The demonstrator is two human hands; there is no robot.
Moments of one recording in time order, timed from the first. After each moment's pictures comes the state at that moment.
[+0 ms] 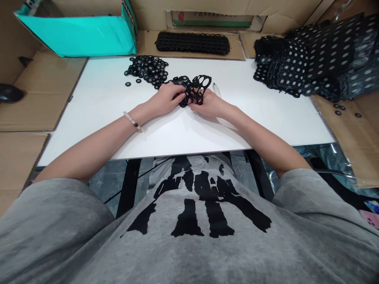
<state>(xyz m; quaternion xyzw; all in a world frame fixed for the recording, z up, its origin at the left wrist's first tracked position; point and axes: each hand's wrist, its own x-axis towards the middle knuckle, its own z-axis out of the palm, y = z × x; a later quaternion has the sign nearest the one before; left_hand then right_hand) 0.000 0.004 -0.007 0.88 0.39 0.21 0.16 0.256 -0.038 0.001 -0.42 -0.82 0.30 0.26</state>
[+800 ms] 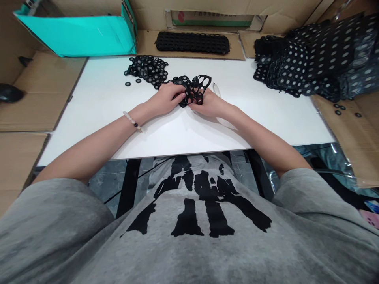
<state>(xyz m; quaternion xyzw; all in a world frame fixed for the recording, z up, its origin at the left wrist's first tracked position) 0.000 0.004 -0.007 0.89 0.39 0.20 0.14 0.259 -0.030 -0.010 -0.39 -0.83 0.29 0.26</state>
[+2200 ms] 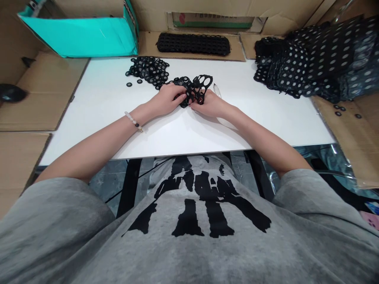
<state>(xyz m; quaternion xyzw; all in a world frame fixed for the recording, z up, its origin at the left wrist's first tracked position) 0.002 0.002 -0.004 0.89 0.39 0.20 0.15 0.256 -0.036 -0.002 -0.40 -0.82 0.30 0.27</state>
